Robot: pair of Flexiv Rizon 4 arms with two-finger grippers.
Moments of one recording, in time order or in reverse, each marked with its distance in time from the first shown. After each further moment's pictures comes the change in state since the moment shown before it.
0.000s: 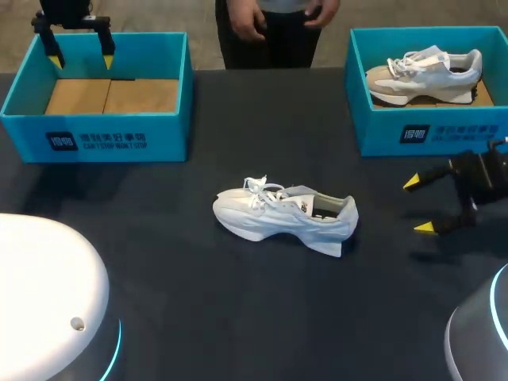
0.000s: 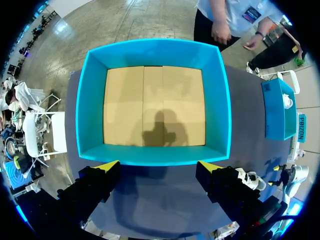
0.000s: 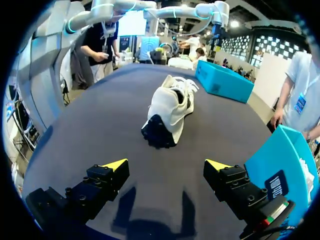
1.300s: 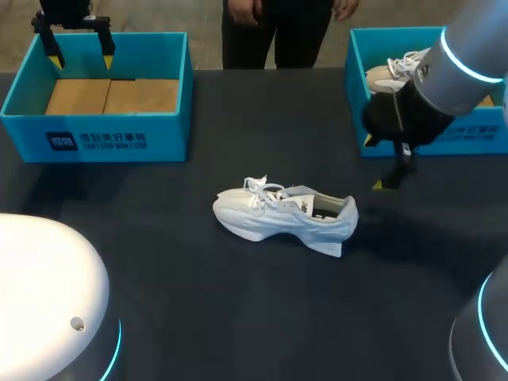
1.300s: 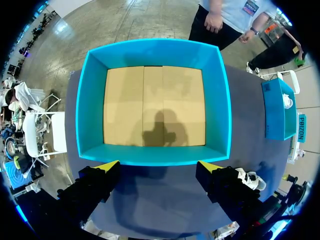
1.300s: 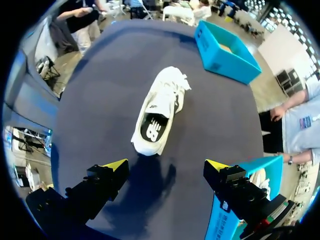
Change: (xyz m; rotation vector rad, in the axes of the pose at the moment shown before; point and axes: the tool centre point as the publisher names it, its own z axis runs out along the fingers) left arm 0.000 0.000 0.000 0.000 0.000 0.000; right arm -0.034 0.134 -0.005 0.562 -0.023 -0.019
